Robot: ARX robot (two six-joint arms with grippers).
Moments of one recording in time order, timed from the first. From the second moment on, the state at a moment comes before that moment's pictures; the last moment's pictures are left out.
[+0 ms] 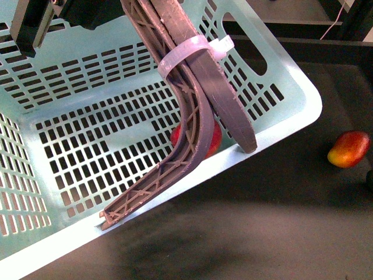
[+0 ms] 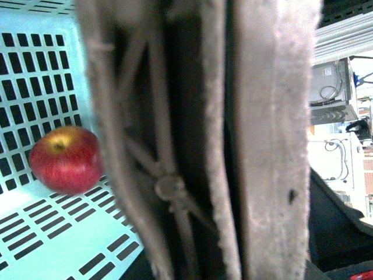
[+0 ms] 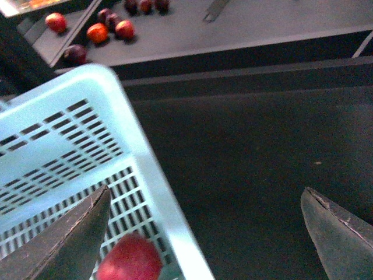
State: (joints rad) left arm -0.51 1.47 0.88 0.11 0.20 -0.94; right arm 0.30 1.35 0.62 0.43 0.09 0.28
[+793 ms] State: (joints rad) left arm -0.51 1.47 0.88 0.11 0.21 -0.95; right arm 0.02 0.96 0.15 0.80 0.01 0.00
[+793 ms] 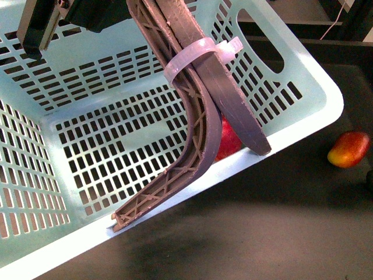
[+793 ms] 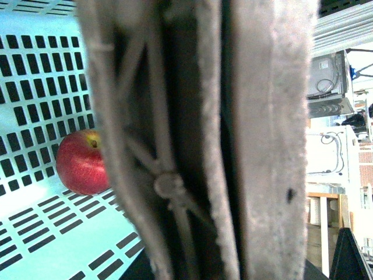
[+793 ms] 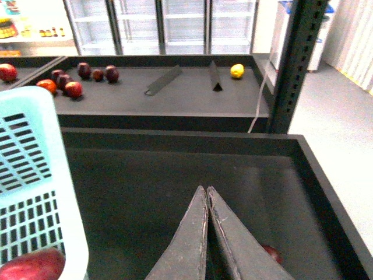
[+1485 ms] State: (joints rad) left arm -0.51 1.47 0.88 0.11 0.21 -0.95; right arm 0.00 0.59 0.02 0.58 0.00 0.00
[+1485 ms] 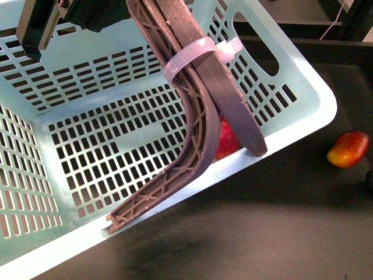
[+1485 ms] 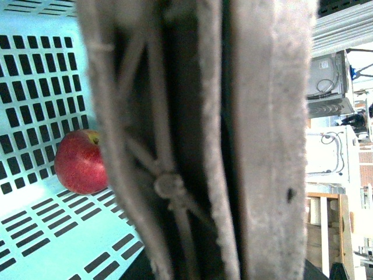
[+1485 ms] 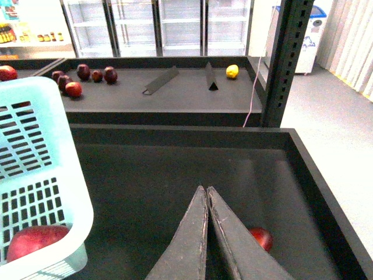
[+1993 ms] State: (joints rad) left arm -0.51 1.47 0.88 0.11 0.21 -0.95; right arm 0.00 0.38 0.02 0.38 0.00 0.00
